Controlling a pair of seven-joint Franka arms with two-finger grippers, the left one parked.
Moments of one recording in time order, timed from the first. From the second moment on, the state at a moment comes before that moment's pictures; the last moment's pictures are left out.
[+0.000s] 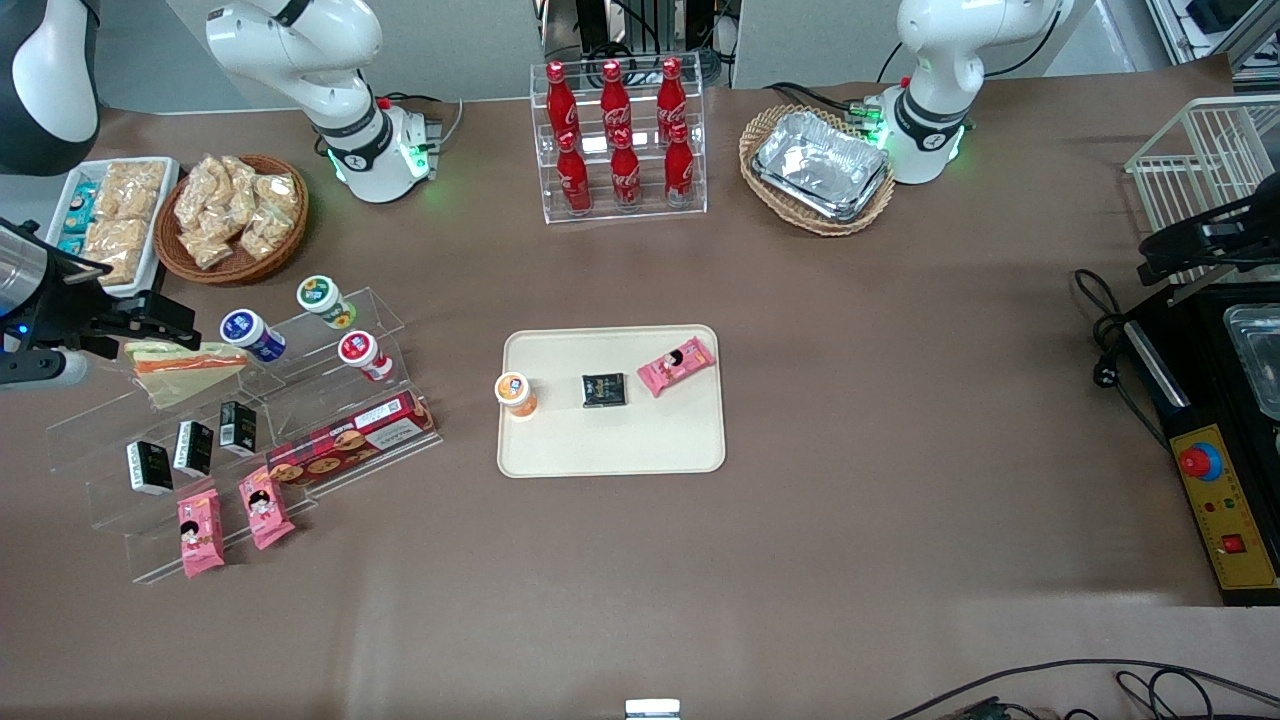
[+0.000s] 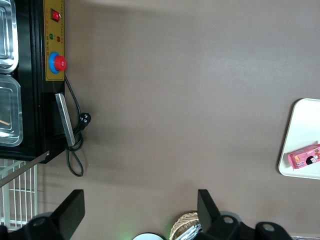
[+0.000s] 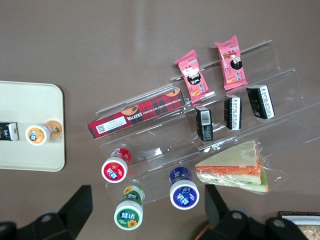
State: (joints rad) arm 0.05 0.04 -0.08 -1.60 0.01 1.59 -0.08
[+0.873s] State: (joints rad) arm 0.03 0.04 -0.19 -1.58 0.01 1.59 -0.48
